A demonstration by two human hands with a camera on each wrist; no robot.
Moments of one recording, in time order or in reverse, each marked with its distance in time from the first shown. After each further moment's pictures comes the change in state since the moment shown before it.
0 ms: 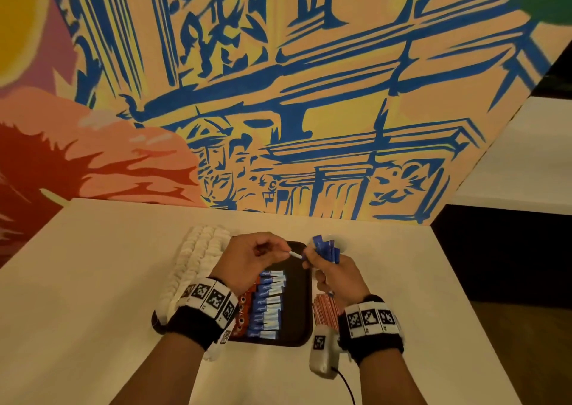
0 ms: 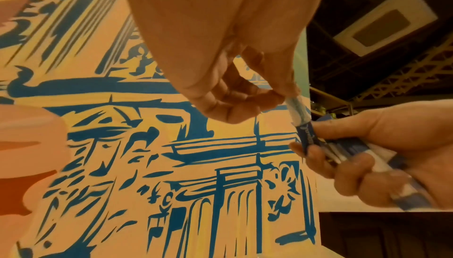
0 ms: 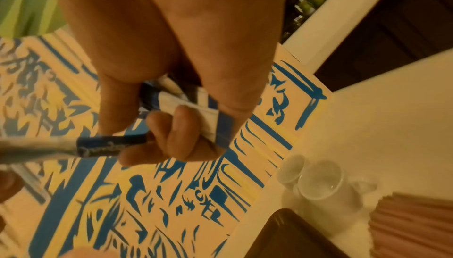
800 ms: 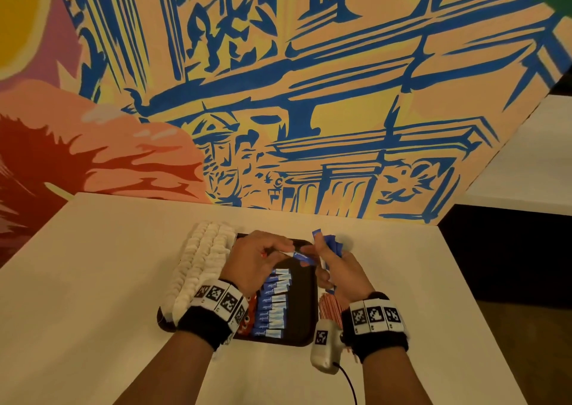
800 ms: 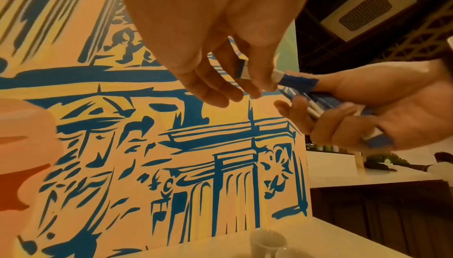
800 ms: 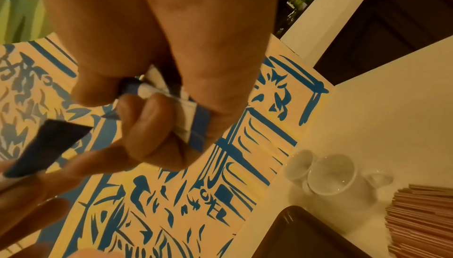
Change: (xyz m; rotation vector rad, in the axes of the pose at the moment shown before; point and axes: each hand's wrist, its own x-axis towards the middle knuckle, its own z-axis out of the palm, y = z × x) left_hand 0.003 -0.019 0.000 0.205 0.148 0.149; right_hand 0.006 -0.008 0.013 0.079 -0.075 0.027
